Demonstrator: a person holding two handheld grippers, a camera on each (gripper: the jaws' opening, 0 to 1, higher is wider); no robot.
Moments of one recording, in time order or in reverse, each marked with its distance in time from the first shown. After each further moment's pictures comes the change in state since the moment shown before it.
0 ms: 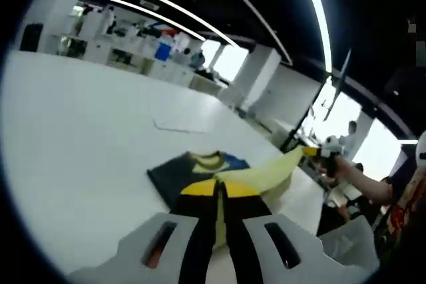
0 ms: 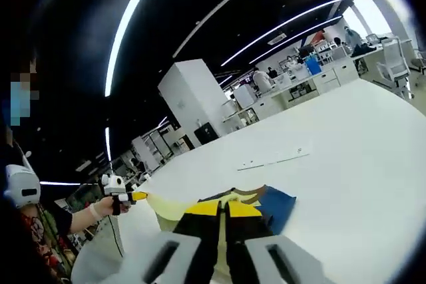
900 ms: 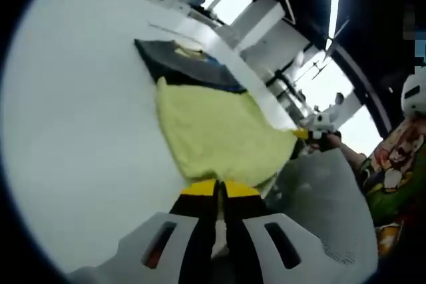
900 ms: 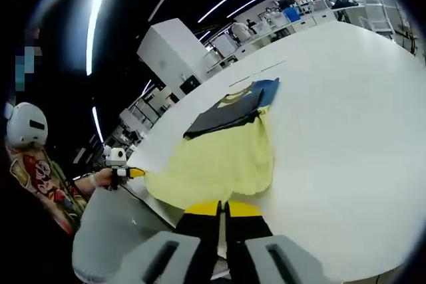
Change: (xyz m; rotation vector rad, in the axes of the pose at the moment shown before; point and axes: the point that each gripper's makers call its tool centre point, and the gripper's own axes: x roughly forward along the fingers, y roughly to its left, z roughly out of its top) left arm -0.095 -0.064 -0.164 -0.169 0.295 -0.092; right arm -0.123 0.067 -0.174 0.137 0.274 -0.059
